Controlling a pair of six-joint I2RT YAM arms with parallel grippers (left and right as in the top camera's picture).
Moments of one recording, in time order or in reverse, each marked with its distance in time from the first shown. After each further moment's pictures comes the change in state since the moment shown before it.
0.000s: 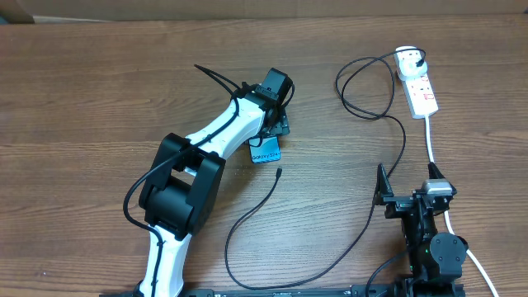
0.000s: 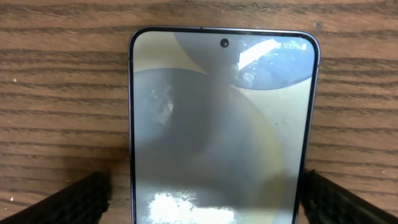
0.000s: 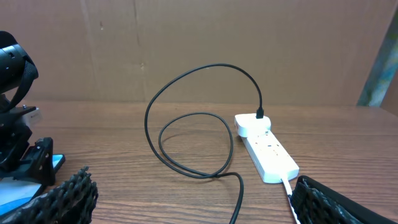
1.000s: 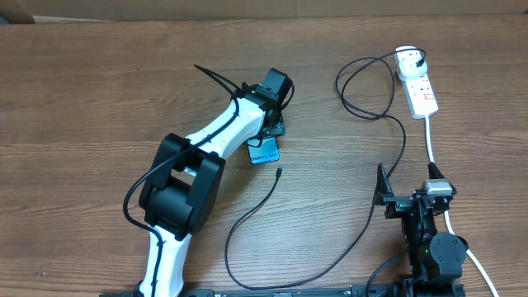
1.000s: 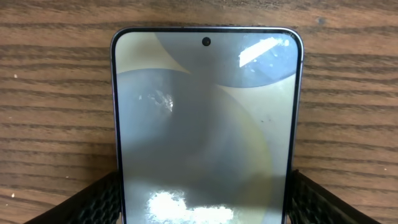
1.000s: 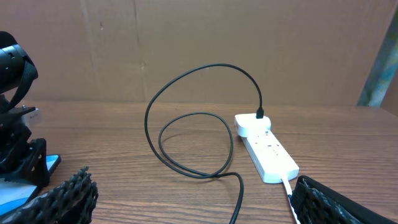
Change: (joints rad) left arm 0.000 0.000 0.000 -0.008 0.003 -0.004; right arm 0.000 0.000 0.000 0.000 0.000 0.000
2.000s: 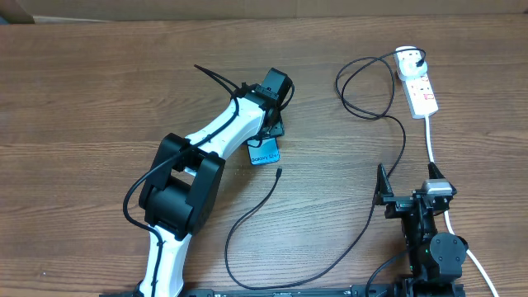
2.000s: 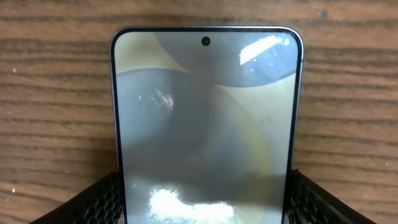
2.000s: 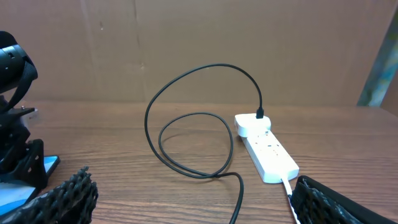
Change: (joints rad) left arm 0.000 0.000 0.009 -0.030 0.014 -0.001; right arm 0.000 0.000 0.000 0.000 0.000 0.000
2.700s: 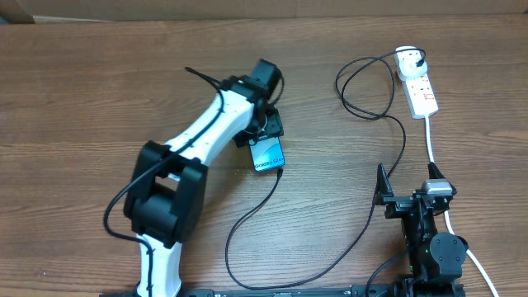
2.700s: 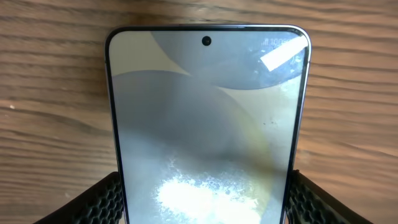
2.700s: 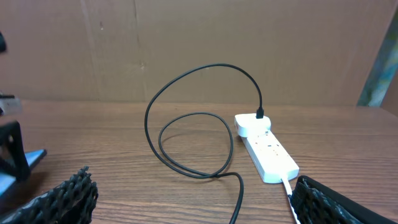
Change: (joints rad) left arm 0.062 -0.100 0.024 -0.146 0.267 -0.015; right arm 0.000 0.000 0.000 0.000 0.000 0.000
